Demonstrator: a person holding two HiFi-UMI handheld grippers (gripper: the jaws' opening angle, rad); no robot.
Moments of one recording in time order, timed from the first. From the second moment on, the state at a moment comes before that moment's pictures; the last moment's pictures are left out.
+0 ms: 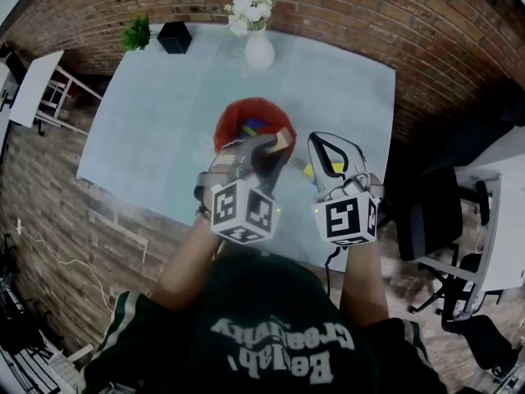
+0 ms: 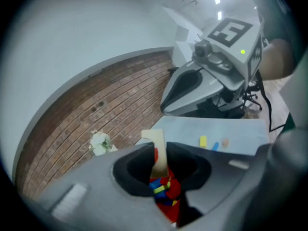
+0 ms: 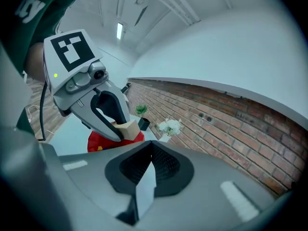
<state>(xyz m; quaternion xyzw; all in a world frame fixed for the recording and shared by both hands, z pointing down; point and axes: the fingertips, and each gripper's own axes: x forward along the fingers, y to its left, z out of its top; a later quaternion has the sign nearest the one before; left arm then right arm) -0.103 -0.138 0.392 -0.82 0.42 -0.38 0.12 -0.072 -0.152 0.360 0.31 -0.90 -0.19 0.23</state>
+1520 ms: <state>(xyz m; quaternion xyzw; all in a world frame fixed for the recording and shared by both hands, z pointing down) -0.164 -0.131 0.415 -0.79 0.44 -0.41 0.12 -0.125 -0.146 0.370 0.29 -0.91 -0.19 0.23</state>
